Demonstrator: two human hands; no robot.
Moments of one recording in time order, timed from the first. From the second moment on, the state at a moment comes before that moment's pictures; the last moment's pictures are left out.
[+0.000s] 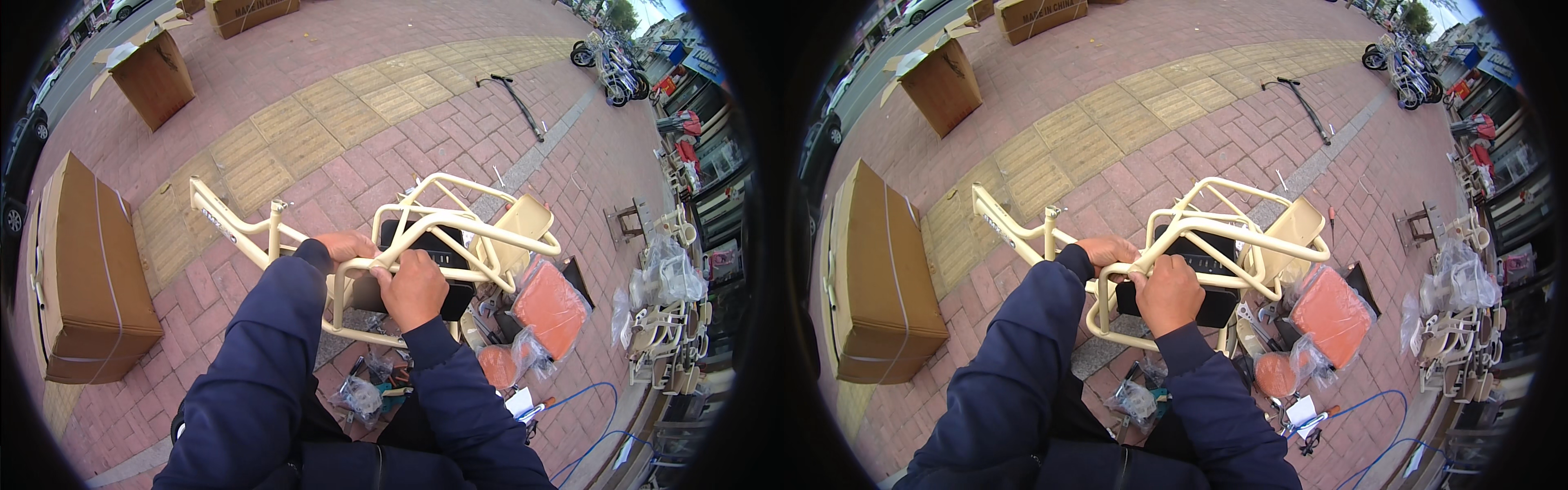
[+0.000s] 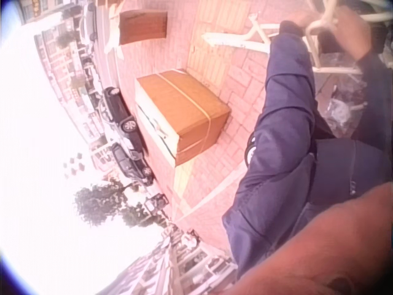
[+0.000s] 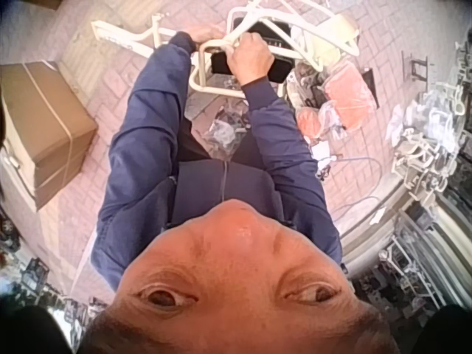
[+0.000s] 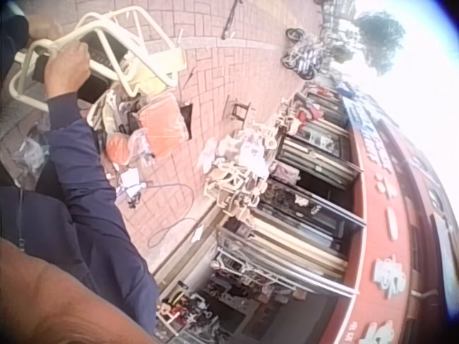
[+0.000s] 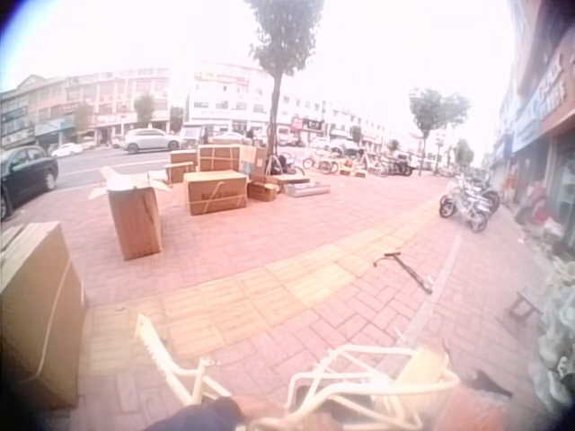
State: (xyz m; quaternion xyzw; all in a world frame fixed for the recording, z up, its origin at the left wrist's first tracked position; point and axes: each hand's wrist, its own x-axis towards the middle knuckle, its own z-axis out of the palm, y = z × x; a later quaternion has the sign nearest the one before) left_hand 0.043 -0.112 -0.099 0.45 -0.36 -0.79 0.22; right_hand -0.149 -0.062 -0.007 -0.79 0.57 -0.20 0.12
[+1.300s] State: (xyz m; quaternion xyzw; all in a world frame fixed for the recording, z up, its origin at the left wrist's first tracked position) left_hand 0.035 -0.071 -0.031 0.56 -0.68 -0.45 0.18; right_hand -0.149 -0.063 -0.006 -0.79 0.58 -0.17 0.12
